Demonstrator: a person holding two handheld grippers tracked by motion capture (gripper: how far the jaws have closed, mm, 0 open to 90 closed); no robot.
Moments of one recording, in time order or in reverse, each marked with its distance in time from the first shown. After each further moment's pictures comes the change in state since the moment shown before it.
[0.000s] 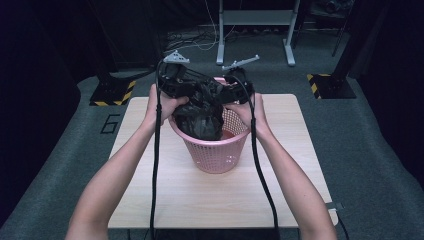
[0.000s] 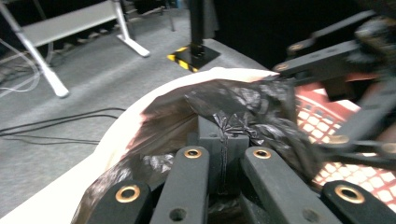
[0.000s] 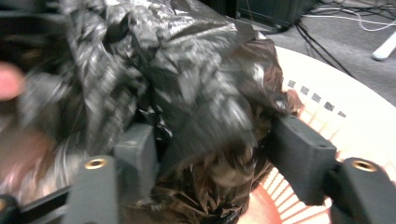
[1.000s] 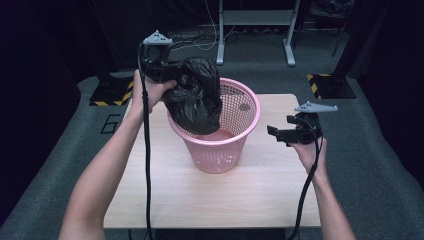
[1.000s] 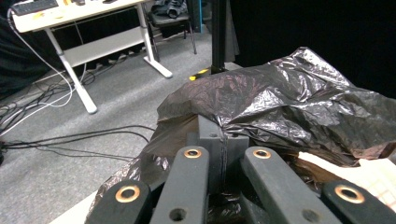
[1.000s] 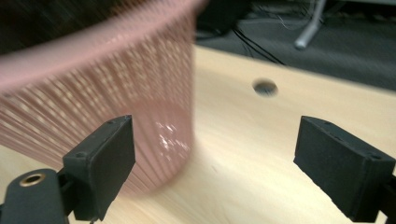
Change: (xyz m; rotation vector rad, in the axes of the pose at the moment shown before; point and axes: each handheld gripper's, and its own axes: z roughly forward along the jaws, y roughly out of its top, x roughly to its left) left arm 0.018 0.026 -0.041 -0.087 0.085 -0.010; right arm -0.073 -0.154 -0.104 -0.120 -0.187 0.092
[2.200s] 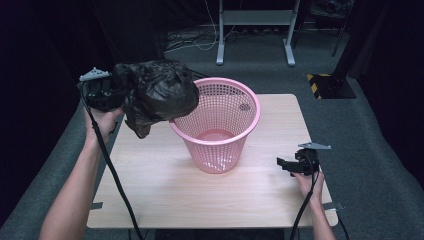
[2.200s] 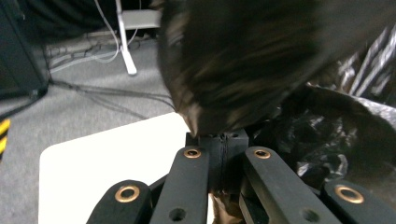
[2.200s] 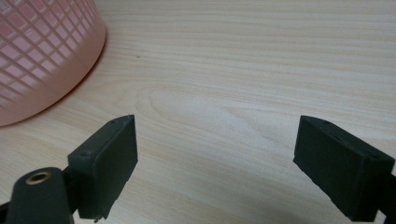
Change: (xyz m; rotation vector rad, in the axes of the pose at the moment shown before) left arm 0.092 -0.134 -0.070 0.006 0.162 -0.260; right arm -0.058 -0.146 0.051 0.155 -0.131 0.199
